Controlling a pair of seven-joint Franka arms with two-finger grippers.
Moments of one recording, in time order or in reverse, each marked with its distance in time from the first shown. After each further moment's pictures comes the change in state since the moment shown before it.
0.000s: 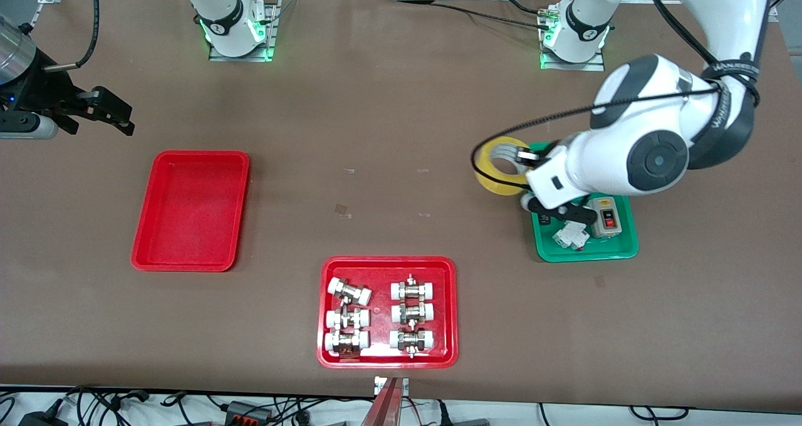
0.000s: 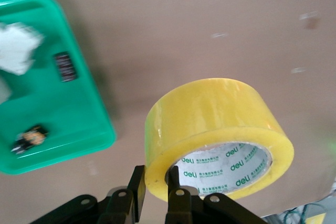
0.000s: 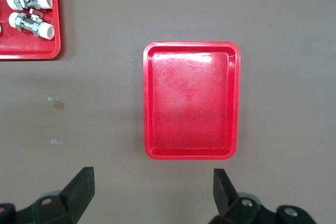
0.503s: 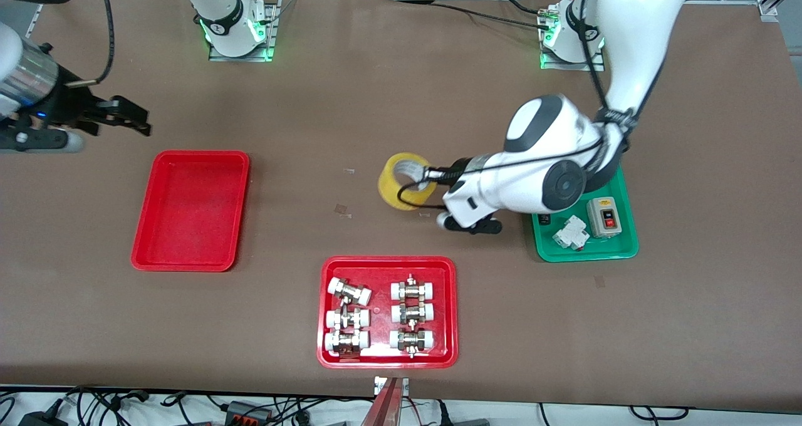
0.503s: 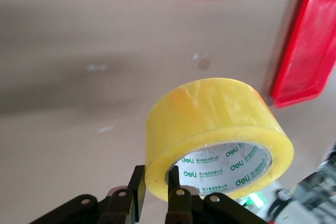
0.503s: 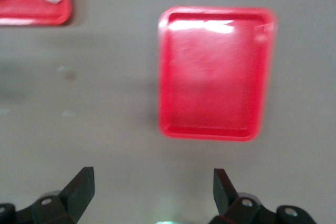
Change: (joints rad) left arm -0.135 0.201 0.000 0.014 -0.303 0.397 -0.135; right arm -0.001 0.050 -0.001 -0.026 0.121 -0.072 -0.071
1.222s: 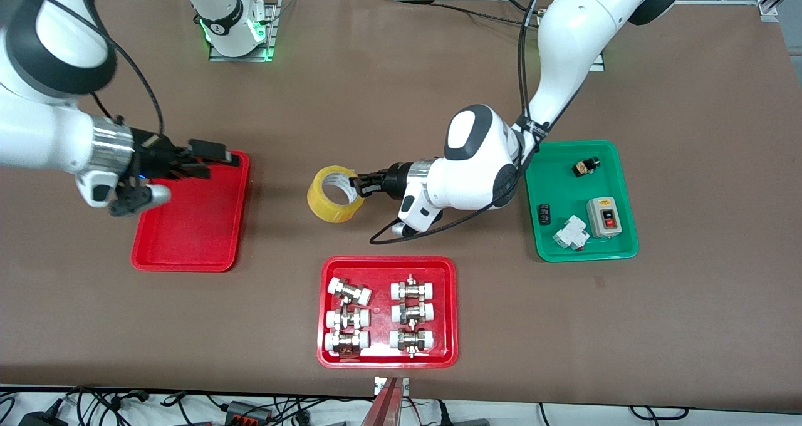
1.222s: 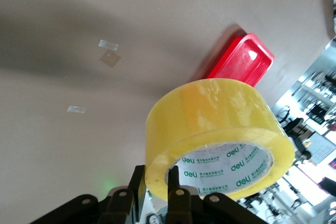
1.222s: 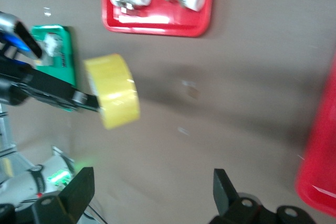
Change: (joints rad) left arm -0.147 0.116 0.000 0.011 -0.333 0.353 -0.254; right arm 0.044 0.224 0.010 -0.004 0.498 0.203 -0.178
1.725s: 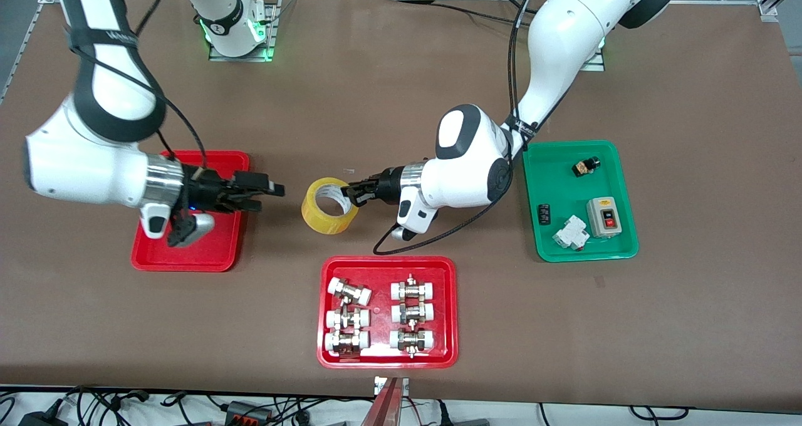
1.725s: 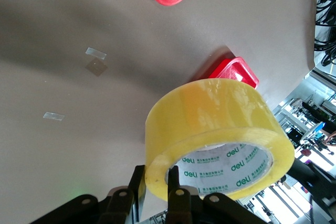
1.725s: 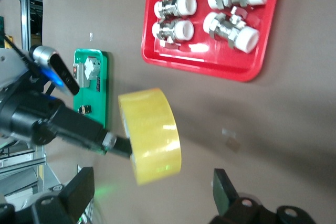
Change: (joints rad) left arm -0.023 0.016 0.000 0.008 -0.015 0.101 -0.088; right arm 0.077 0.134 0.001 0.000 0.189 0.214 -0.169
